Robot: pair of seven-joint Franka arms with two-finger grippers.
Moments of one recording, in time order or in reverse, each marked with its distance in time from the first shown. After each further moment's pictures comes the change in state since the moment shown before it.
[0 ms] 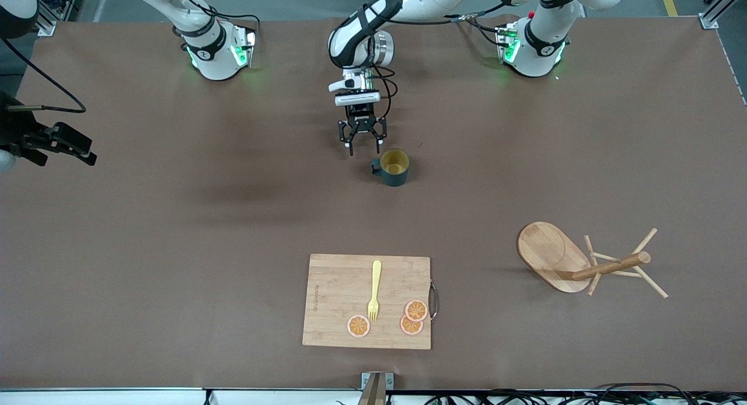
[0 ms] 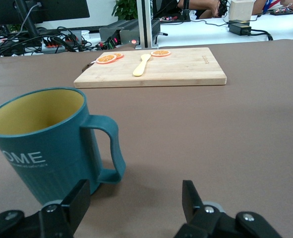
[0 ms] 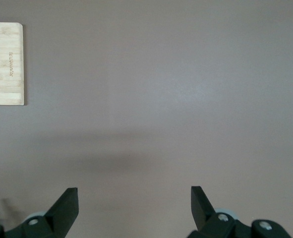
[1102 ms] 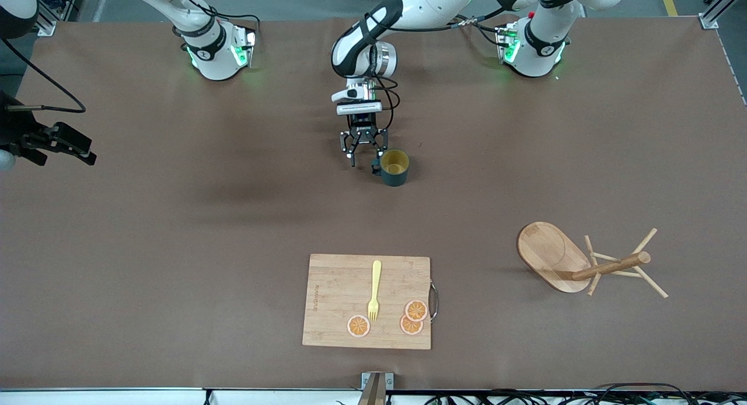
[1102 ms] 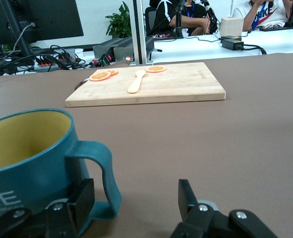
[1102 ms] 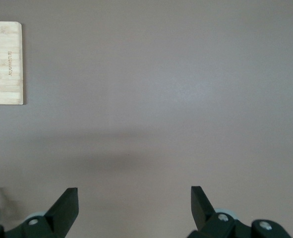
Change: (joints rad) left arm 0.000 0.021 0.050 0.016 0.087 0.000 -0.006; right arm 0.001 0.000 -0.001 0.000 -0.003 -0.002 0.000
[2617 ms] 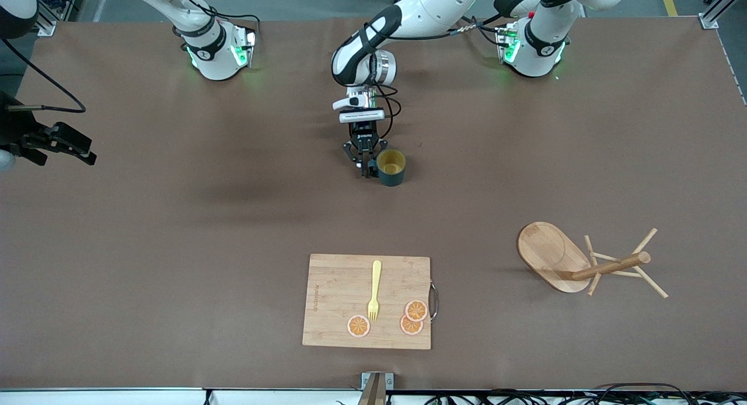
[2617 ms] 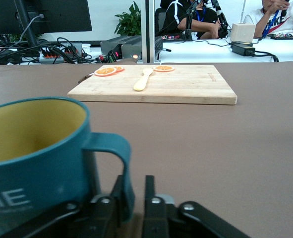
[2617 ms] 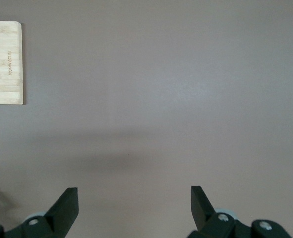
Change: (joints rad) left arm 0.002 0.040 0.021 0.040 0.010 0.001 -0.076; right arm 0.000 0.000 0.000 0.000 0.000 -0.001 0.000
